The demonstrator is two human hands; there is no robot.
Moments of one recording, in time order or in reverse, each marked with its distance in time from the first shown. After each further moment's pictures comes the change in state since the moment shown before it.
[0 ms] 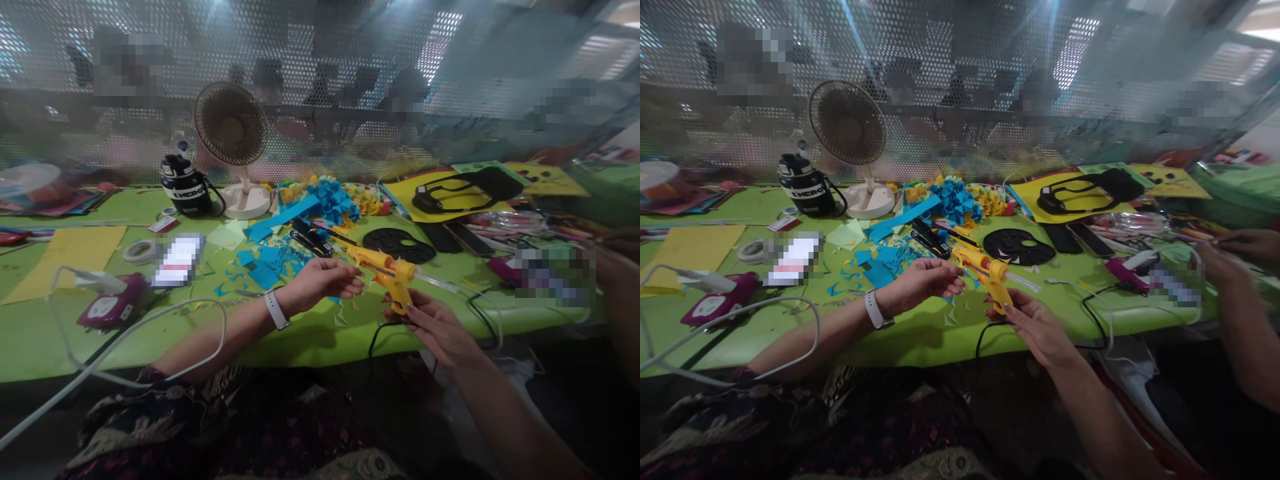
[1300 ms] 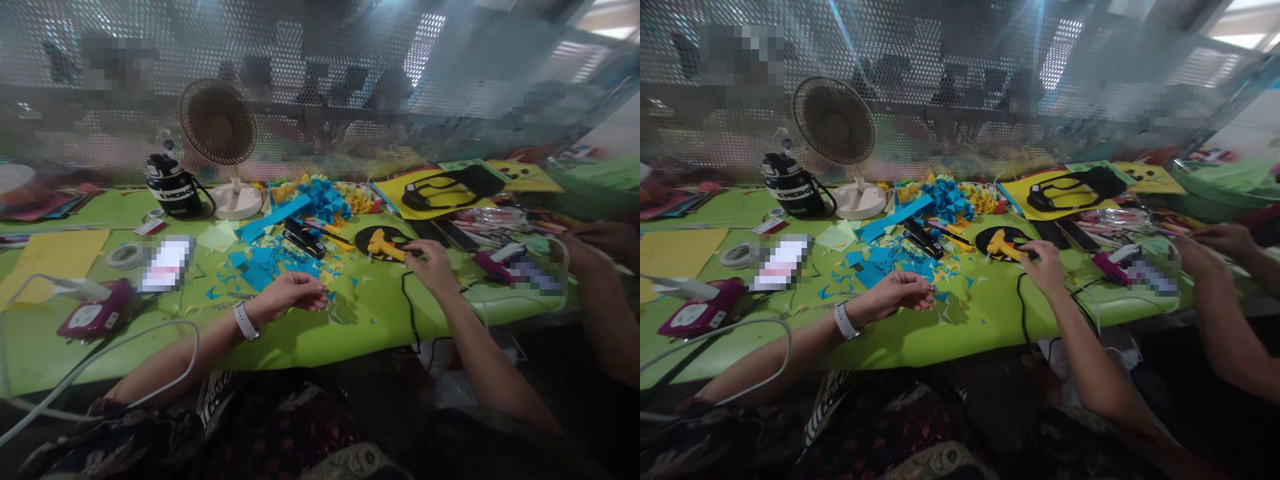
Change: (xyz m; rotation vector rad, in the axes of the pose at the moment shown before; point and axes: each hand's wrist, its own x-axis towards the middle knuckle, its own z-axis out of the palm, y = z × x) left_hand -0.023 -0.012 -0.043 0.139 0.035 -0.117; right_hand 0.128 0.017 -0.120 -1.123 0.483 -0.692
